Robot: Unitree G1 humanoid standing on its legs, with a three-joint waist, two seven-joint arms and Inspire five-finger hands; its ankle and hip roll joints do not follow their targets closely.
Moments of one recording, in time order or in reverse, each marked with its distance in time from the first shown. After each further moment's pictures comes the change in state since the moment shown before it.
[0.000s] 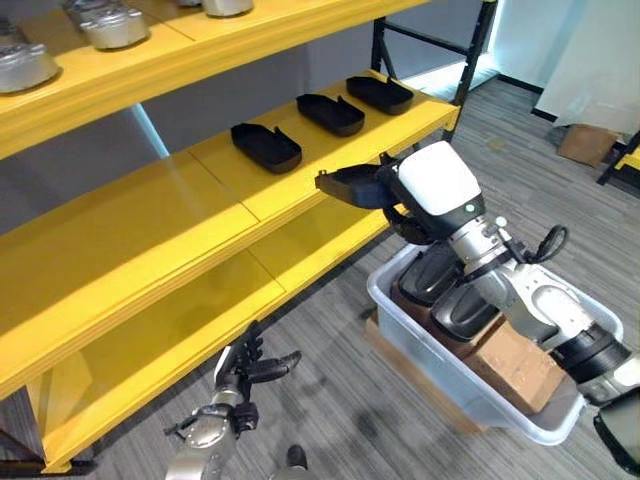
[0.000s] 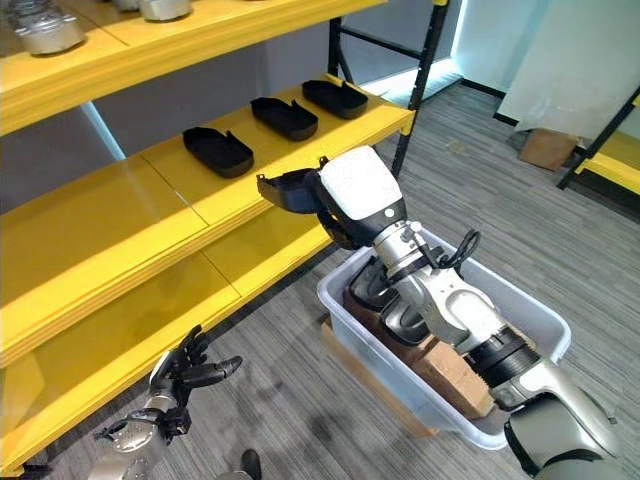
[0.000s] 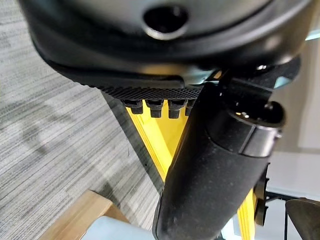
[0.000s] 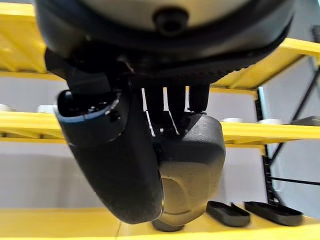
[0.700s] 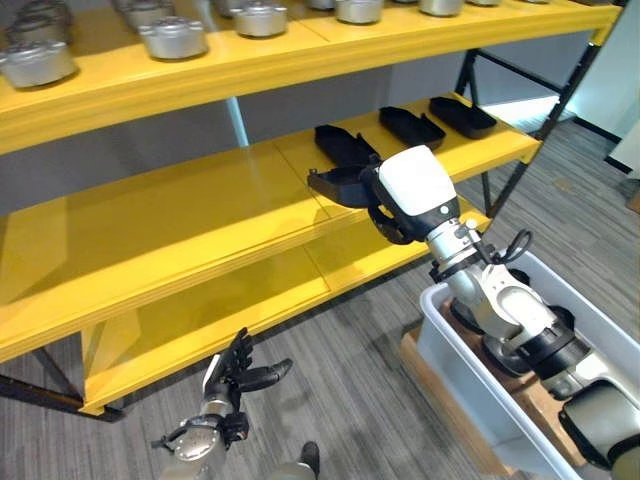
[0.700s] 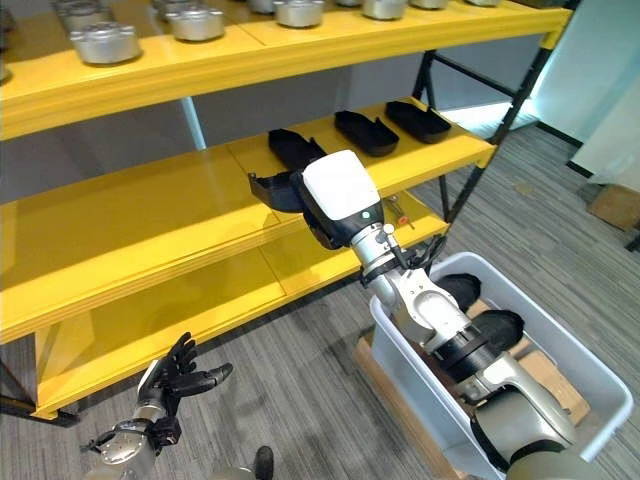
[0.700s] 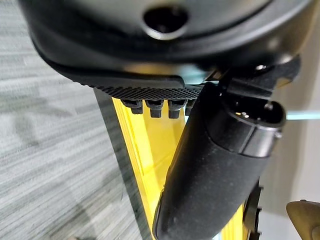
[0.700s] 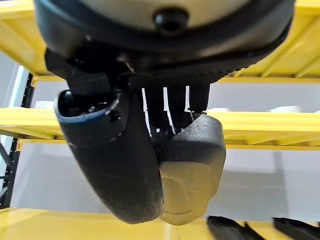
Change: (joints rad) left arm 0.054 0.022 0.032 -0.029 0.011 -0.001 0.001; right arm -0.038 0.158 0.027 0.086 -0.060 0.084 0.007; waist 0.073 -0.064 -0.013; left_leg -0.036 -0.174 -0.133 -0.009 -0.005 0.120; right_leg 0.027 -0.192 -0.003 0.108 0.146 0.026
